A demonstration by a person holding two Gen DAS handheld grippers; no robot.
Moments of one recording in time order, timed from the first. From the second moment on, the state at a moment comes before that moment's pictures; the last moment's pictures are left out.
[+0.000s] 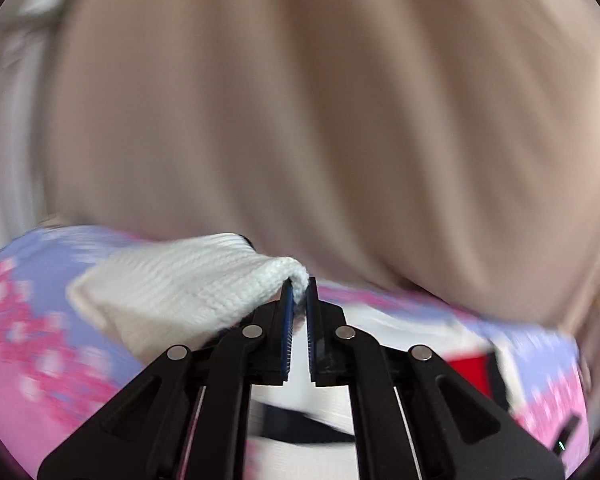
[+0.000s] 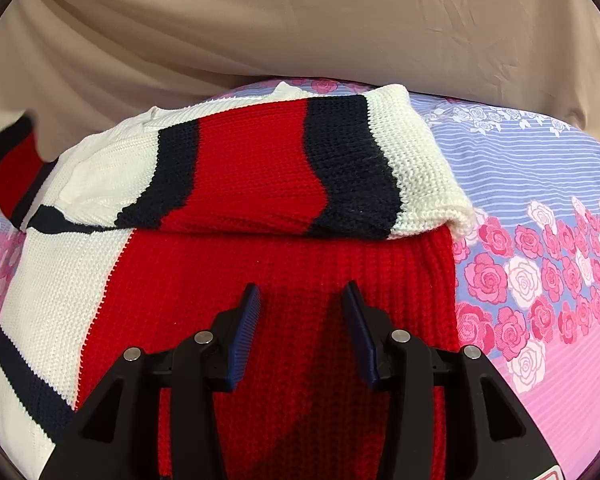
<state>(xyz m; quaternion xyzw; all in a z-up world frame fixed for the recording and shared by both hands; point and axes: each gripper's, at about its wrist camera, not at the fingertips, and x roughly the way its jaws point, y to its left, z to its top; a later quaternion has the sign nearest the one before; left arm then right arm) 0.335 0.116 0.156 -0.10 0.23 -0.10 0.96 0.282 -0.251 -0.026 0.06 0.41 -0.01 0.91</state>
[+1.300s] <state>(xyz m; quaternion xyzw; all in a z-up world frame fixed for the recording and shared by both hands) 0.324 0.136 -0.016 -0.19 0.38 0.00 0.91 0.376 -0.242 0.013 0.23 0.36 0.09 0.90</state>
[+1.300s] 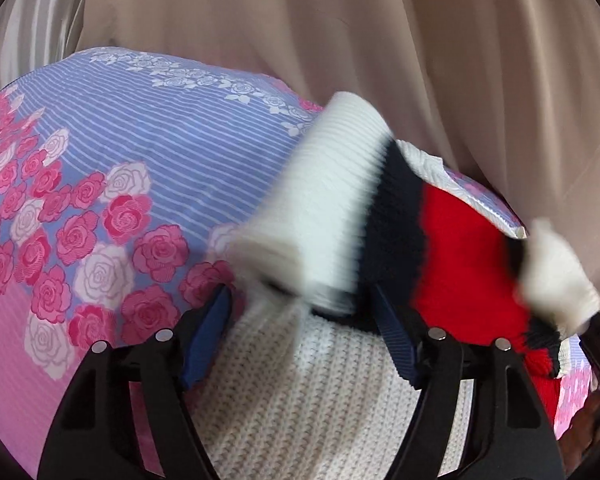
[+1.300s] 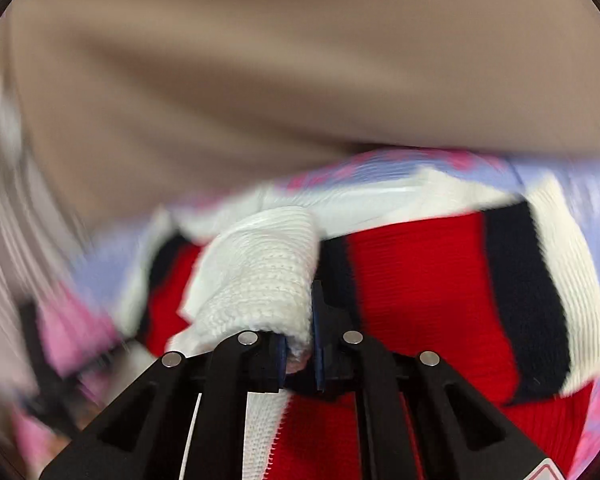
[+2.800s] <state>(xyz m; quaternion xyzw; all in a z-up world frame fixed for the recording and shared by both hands) 0.340 0.149 0.017 -0.29 0.39 -0.02 0.87 0.357 -0.307 0.043 0.25 0.28 0.10 0.92</state>
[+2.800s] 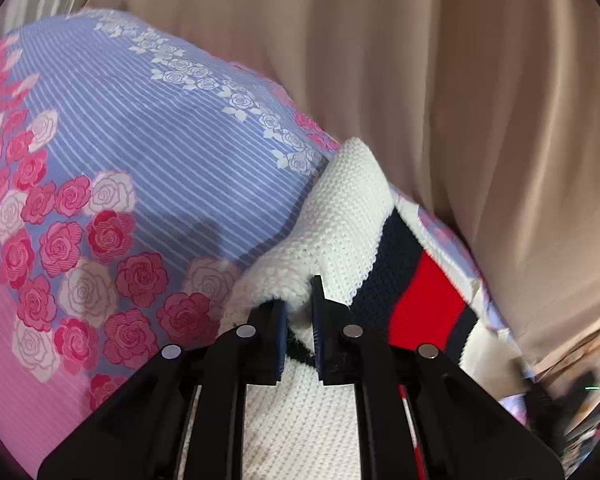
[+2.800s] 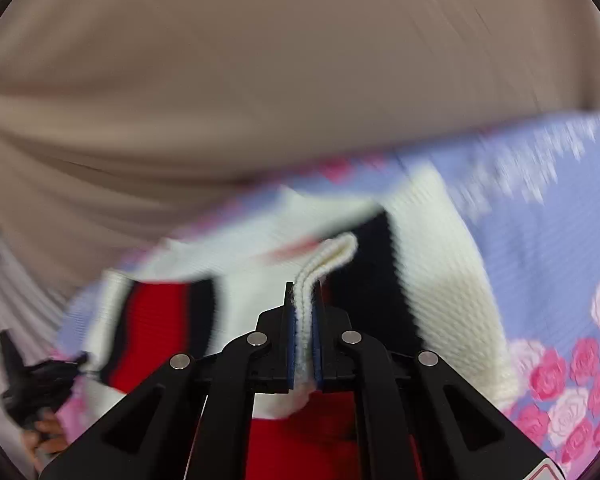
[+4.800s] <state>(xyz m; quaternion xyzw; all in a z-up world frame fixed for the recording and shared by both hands) 0.332 0.118 -0.008 -0.19 0.36 0.02 0.91 0.396 -0.203 0.035 0.05 0.39 0.10 0.91</state>
